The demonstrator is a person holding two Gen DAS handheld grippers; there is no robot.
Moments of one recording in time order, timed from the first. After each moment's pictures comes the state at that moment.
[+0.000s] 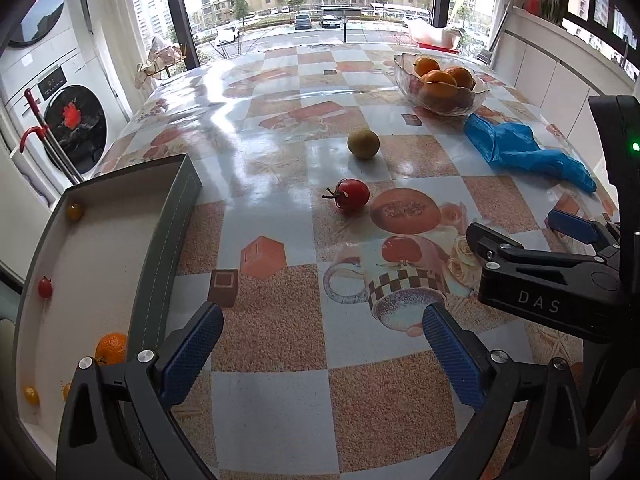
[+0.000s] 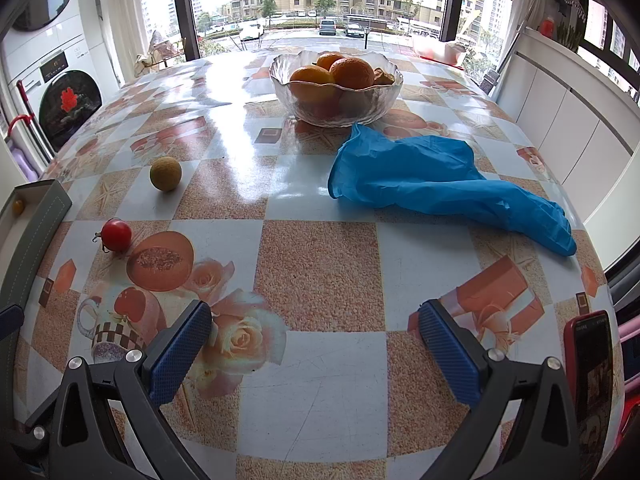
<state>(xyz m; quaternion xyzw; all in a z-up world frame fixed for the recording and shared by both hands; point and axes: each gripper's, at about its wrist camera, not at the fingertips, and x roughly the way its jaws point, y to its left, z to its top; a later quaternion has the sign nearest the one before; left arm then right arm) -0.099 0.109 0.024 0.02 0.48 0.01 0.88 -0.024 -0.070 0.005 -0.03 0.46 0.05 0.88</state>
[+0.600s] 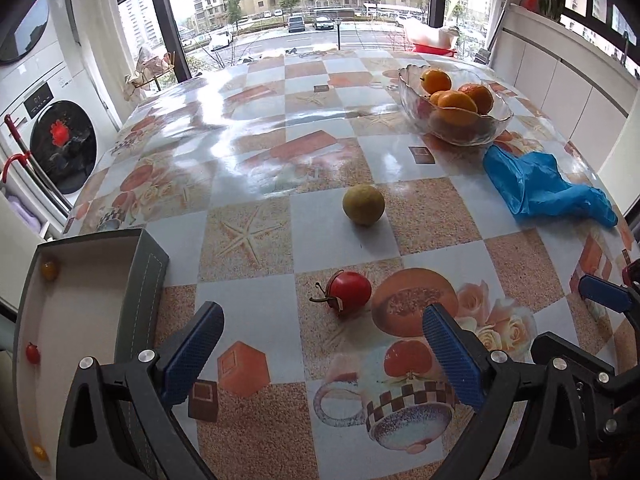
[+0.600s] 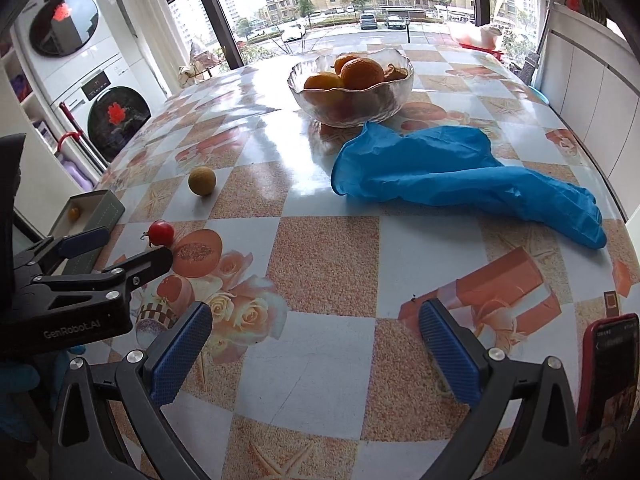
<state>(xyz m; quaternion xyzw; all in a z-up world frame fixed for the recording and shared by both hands) -0.030 0.098 0.019 0.04 0.48 0.00 0.88 -0.026 -0.115 0.016 0.04 0.49 0.16 0.86</state>
